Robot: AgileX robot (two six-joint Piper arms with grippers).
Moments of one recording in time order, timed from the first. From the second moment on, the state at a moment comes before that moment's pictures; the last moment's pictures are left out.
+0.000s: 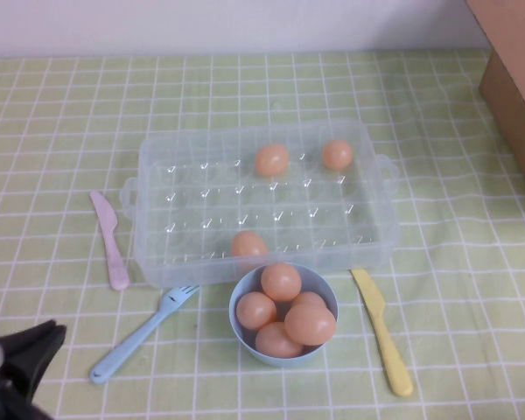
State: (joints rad) right arm 0.01 -0.01 0.03 0.02 0.37 0.10; left arm -0.57 0.55 -0.29 0.42 0.29 -0.32
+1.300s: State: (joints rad) right arm 0.01 -0.01 0.03 0.02 0.37 0.10; left arm -0.08 -0.01 0.03 -0.02 0.37 0.13
